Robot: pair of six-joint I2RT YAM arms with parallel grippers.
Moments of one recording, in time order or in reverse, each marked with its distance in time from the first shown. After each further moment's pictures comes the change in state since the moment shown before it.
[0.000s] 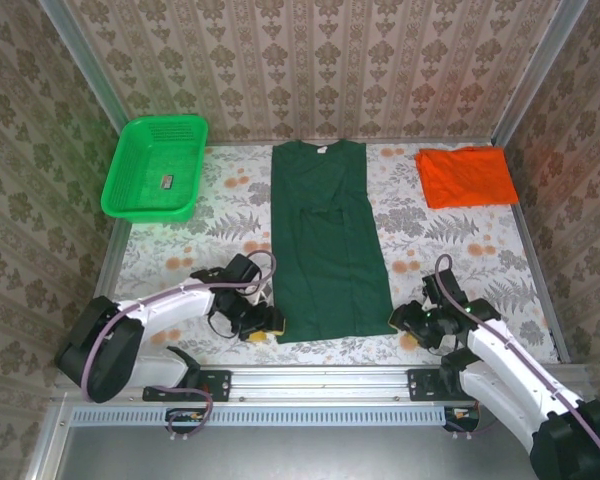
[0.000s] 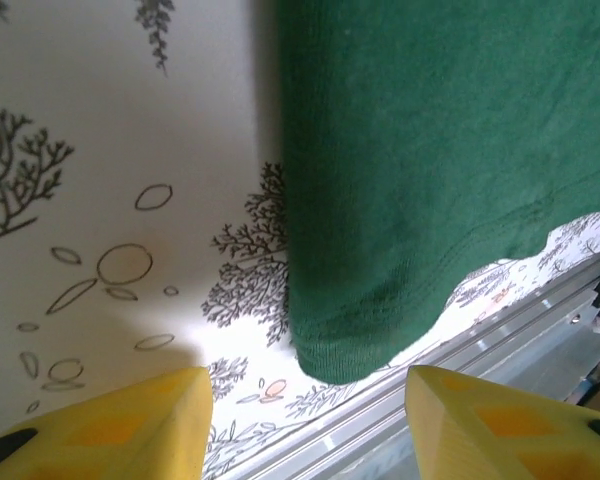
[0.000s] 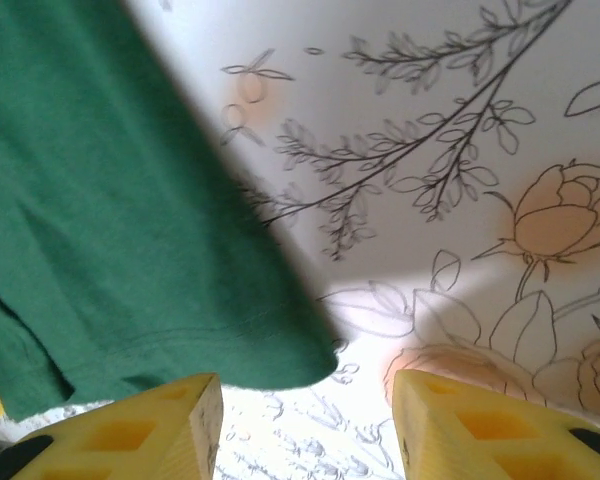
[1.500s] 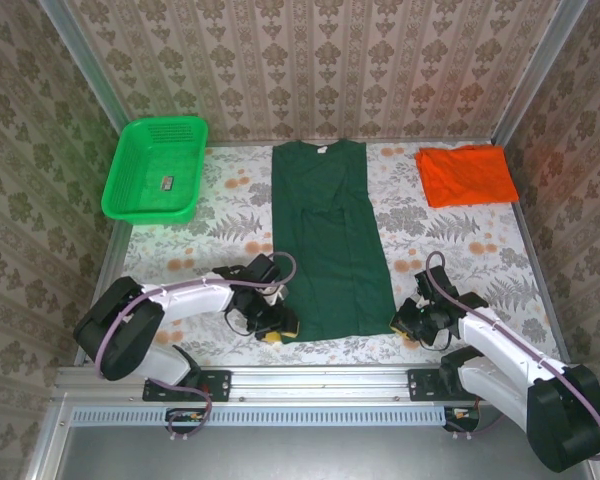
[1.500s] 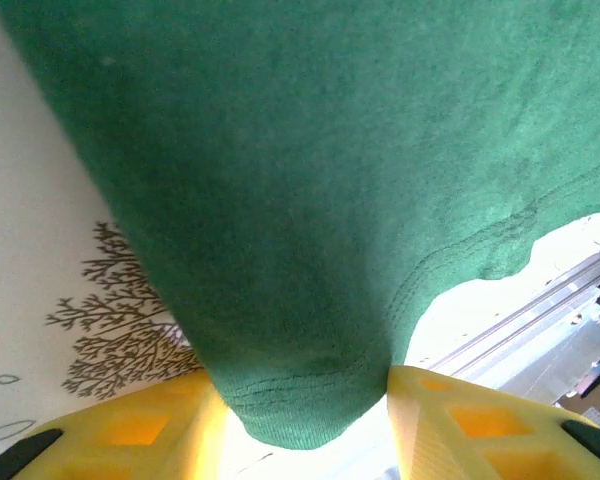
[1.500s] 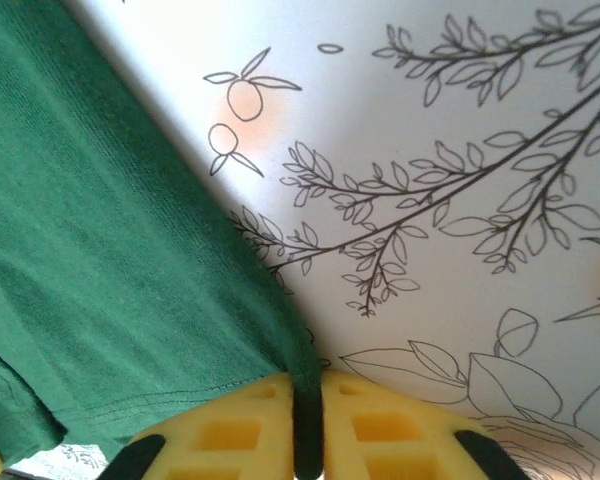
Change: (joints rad) left arm -0.138 0.139 0.090 0.058 -0.008 -0.070; right arm 0.015 0.156 0.002 0.120 -0.006 0.021
